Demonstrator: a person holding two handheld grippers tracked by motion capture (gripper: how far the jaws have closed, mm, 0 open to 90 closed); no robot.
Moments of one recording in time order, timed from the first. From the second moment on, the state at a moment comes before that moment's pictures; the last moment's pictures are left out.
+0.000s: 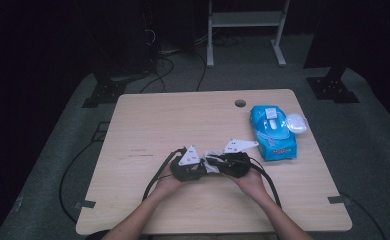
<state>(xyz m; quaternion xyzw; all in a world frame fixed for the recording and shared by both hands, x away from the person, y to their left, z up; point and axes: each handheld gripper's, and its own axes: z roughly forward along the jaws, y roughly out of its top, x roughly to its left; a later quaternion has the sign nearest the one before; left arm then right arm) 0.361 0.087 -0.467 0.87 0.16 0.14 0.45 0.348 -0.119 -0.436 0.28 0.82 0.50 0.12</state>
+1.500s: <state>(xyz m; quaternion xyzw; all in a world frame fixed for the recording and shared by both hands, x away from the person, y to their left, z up) 0.364 0.096 -0.466 0.87 0.16 0.14 0.45 0.359 -0.176 -0.431 0.35 0.79 0.46 0.20</state>
